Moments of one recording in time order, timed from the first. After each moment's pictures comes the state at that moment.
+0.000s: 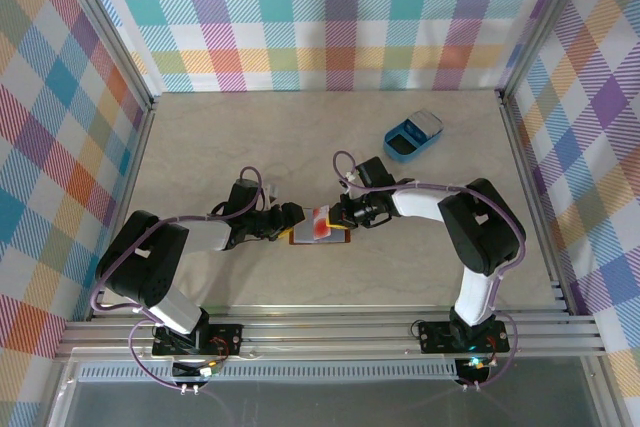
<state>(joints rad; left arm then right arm) -0.40 1.58 0.56 0.24 0.57 -0.86 0.58 1.83 0.98 -0.17 -0.70 0.63</state>
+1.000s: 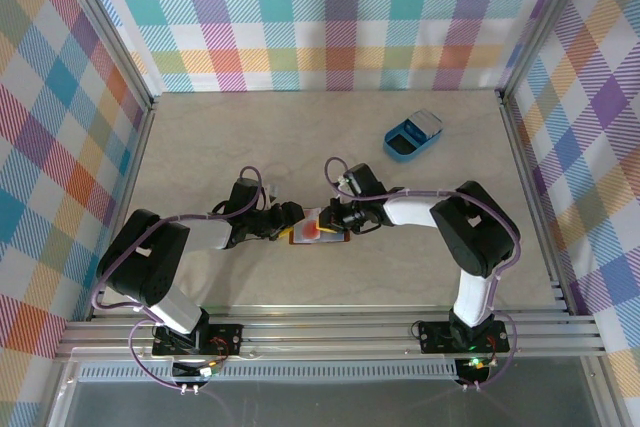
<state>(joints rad) -0.40 1.59 0.57 0.23 0.56 -0.89 0.67 1.84 0.94 -0.02 -0.61 0.80</state>
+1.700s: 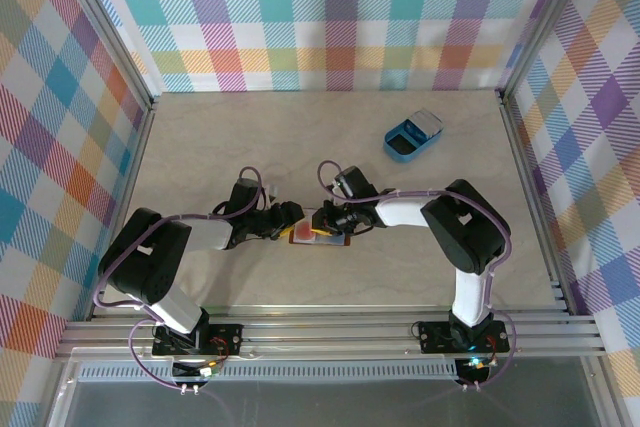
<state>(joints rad) -0.41 1.60 0.56 0.27 0.55 -0.93 0.71 1.88 0.98 -0.02 -0.56 0.86</state>
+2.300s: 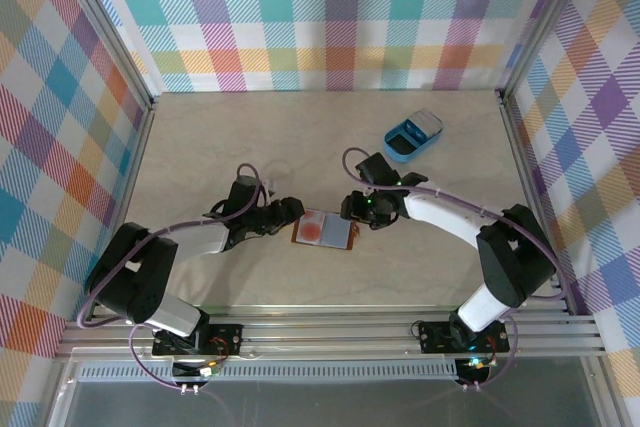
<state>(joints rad) -0.44 1.47 0.60 0.14 0.43 -0.86 0.65 1.59 1.03 -0.58 -0.17 0.71</state>
